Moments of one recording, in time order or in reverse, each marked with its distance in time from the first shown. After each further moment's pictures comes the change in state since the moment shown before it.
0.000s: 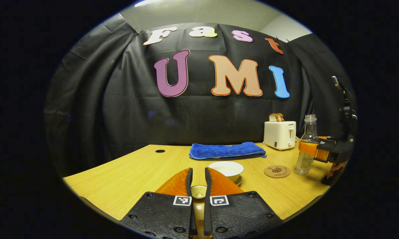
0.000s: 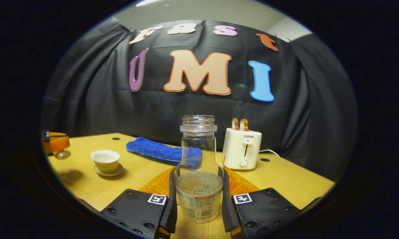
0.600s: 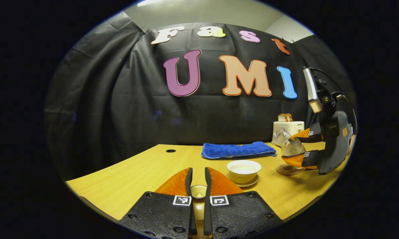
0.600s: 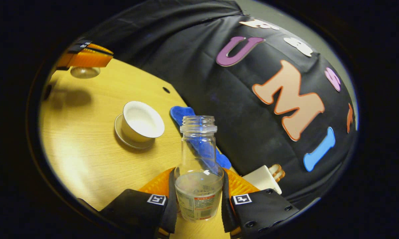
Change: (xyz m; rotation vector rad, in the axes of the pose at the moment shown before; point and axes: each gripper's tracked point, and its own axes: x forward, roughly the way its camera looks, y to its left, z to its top) left arm -0.005 0.050 -0.001 -0.005 0.005 0.064; right arm 0.057 0.125 -0.008 -0.744 0.113 0.334
